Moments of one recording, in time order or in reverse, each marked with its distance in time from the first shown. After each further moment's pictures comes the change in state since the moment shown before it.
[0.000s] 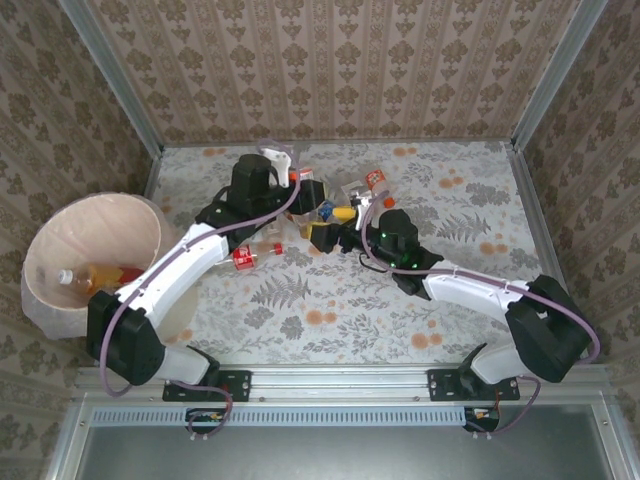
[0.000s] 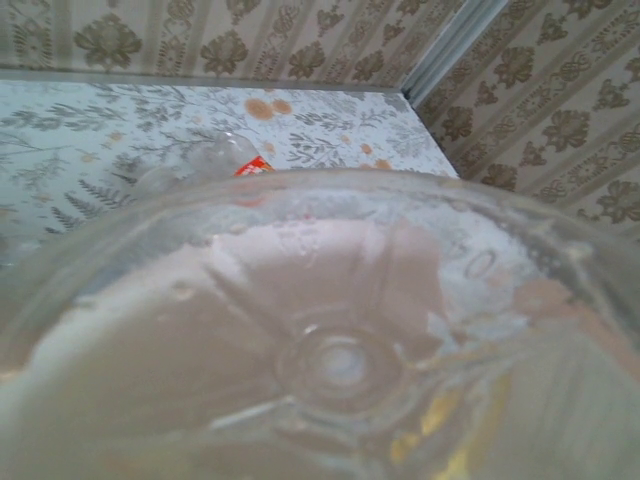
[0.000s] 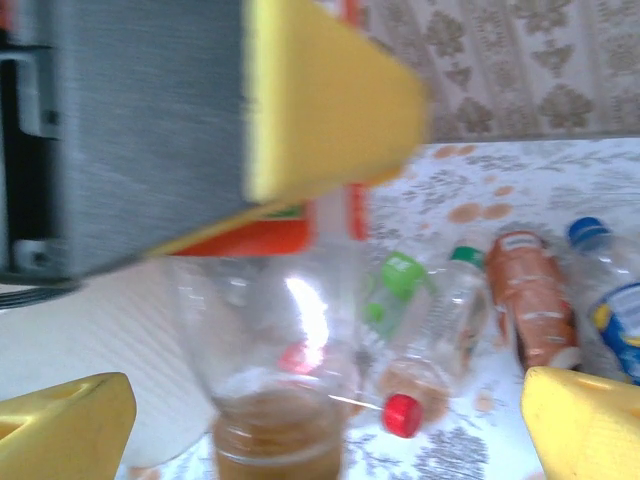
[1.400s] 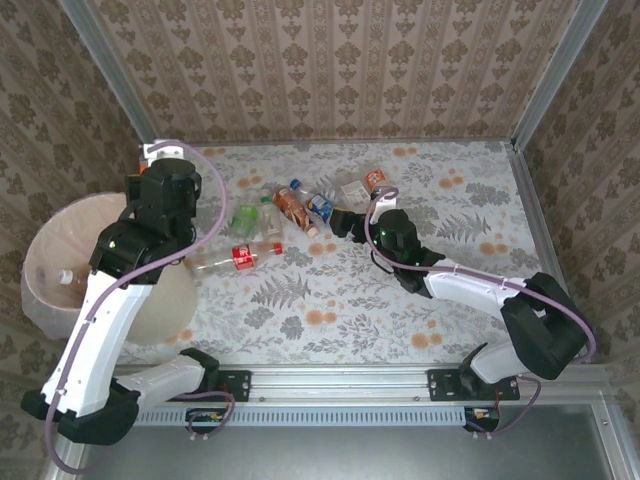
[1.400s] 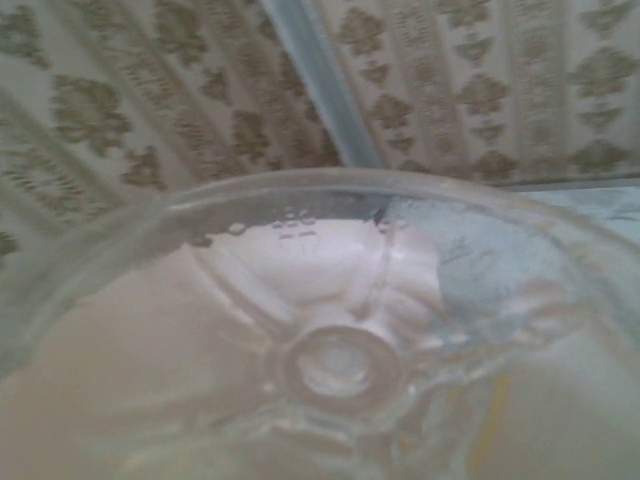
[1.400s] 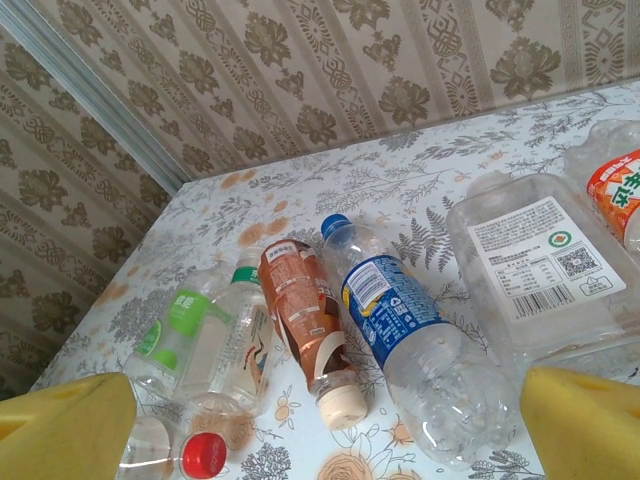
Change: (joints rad) left arm 0.076 -0.324 0.347 -0.746 -1.189 0.420; right arm -0.045 0.027 -0.019 -0.099 0.353 0.069
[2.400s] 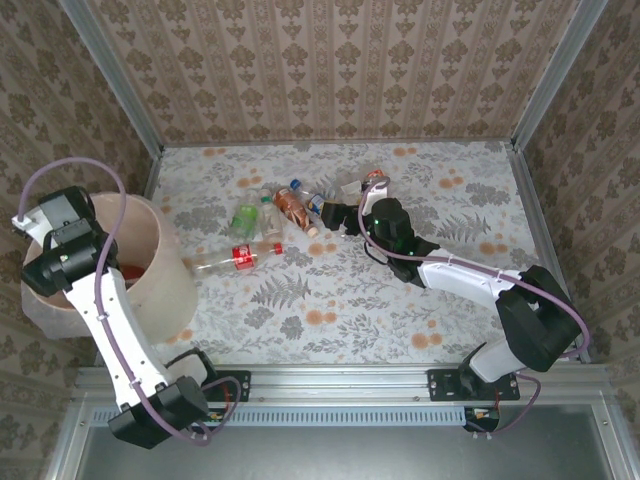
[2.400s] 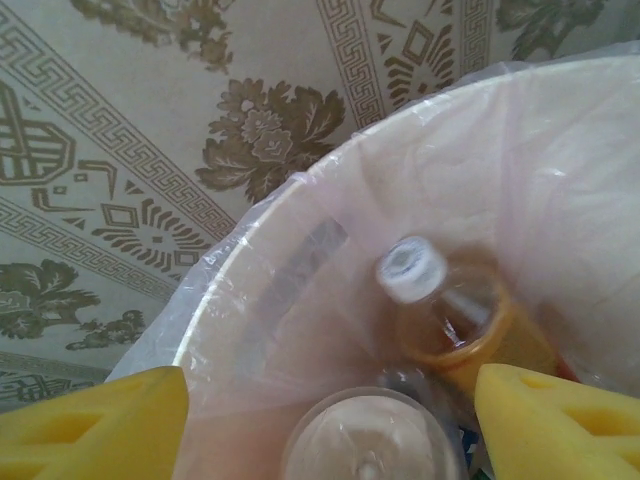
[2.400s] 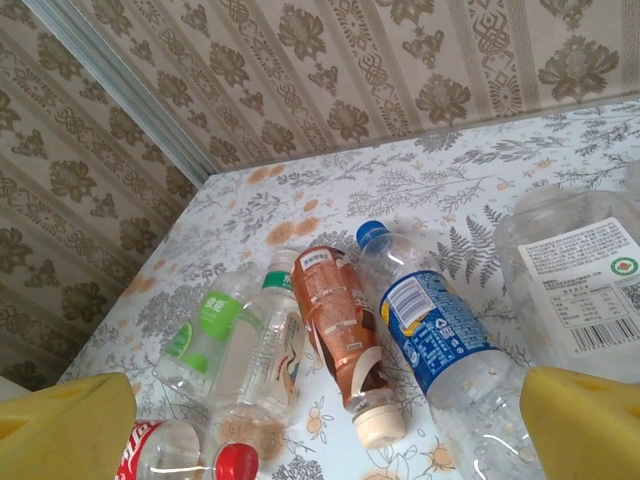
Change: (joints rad) left arm 0.983 -0.032 -0.156 -0.152 0.303 -0.214; right arm -0.002 0.050 0.112 -0.066 -0.063 -0.012
